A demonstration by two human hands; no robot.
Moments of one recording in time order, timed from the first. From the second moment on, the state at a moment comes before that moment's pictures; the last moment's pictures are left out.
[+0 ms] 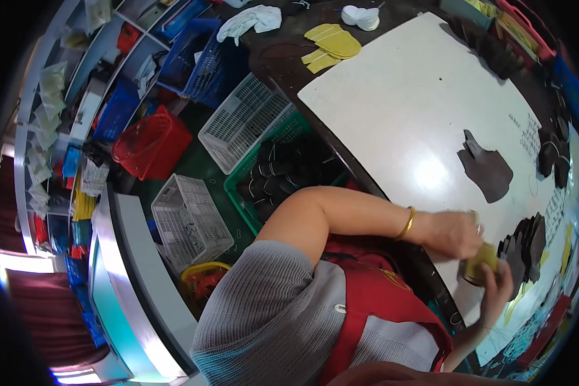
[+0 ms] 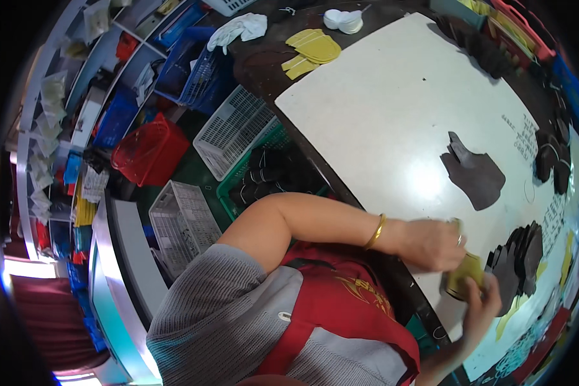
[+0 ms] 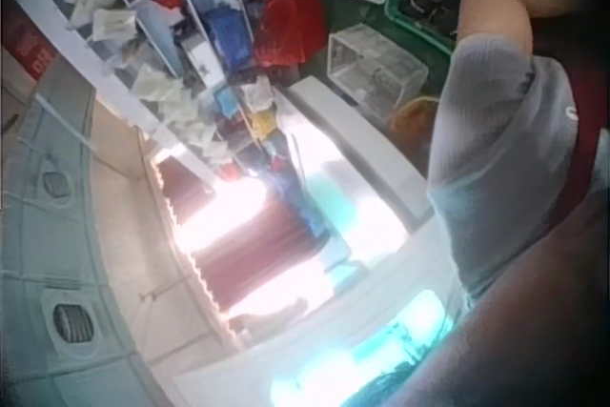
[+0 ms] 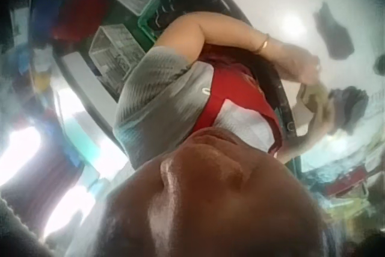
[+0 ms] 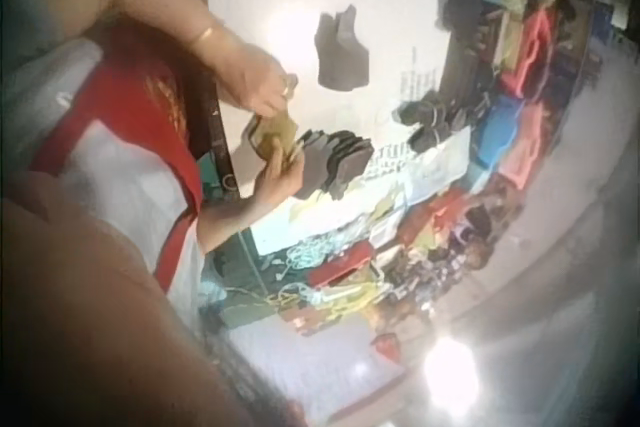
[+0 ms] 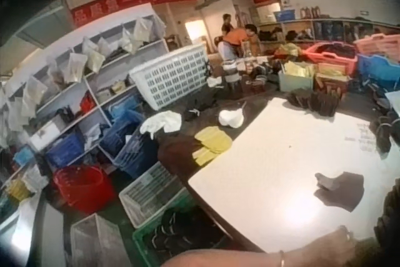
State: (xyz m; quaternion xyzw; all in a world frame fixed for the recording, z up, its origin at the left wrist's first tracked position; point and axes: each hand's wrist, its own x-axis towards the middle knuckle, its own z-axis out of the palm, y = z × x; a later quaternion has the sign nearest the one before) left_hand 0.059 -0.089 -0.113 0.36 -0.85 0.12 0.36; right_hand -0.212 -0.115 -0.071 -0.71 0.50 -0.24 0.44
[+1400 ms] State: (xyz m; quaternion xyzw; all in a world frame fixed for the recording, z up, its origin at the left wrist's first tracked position) left_hand 0.075 -0.006 -0.093 0.50 -0.82 -0.01 0.29; right_hand -0.138 -0.087 -0.067 -0.74 0.56 -0.20 0.32
